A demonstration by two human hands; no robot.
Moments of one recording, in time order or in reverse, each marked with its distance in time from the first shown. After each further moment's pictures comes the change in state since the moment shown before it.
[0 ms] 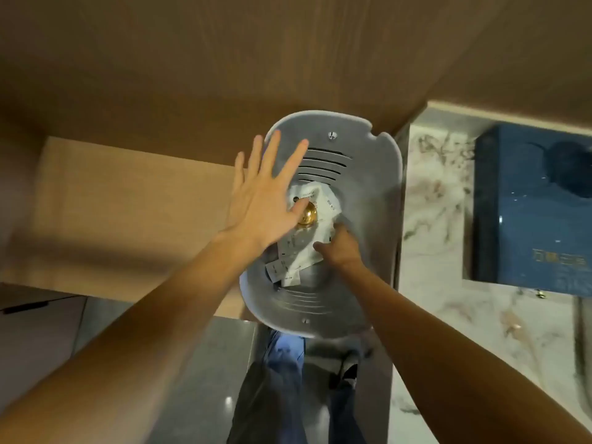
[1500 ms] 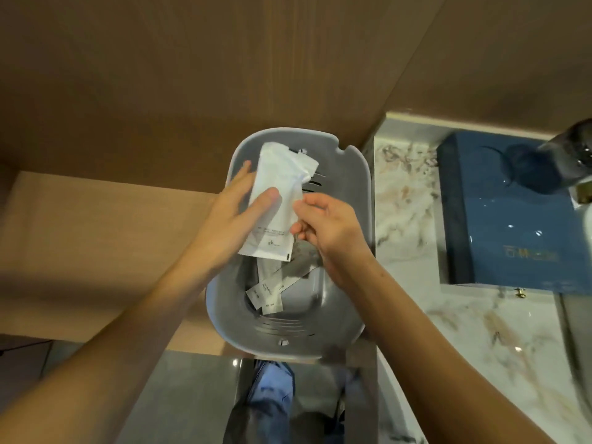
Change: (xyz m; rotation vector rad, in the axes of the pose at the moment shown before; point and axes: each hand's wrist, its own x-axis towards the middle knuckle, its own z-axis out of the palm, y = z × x) left_hand -0.013 0.005 0.006 -1.023 0.017 -0.081; right_hand -0.065 -0.048 -0.064 0.827 -0.114 -0.363
